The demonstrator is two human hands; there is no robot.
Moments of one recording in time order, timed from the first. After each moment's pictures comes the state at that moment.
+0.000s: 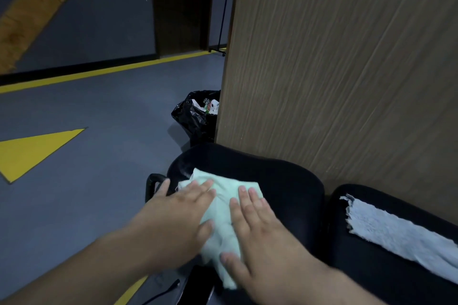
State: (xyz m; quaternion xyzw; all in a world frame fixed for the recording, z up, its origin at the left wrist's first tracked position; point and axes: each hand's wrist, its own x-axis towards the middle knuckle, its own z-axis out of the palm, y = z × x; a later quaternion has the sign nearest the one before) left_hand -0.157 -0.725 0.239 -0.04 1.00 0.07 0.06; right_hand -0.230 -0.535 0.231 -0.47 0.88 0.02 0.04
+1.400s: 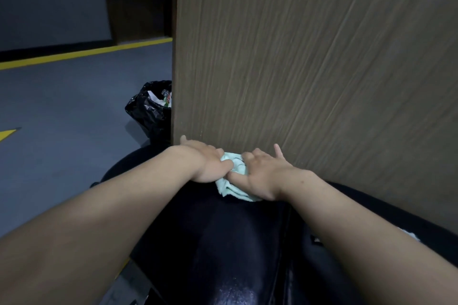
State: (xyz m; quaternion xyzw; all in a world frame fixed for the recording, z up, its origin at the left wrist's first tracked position) left_hand -0.370 -0.691 0.257 -0.03 0.98 0.03 0.17; right_hand -0.394 -0.532 0.267 -0.29 0.95 0.06 0.13
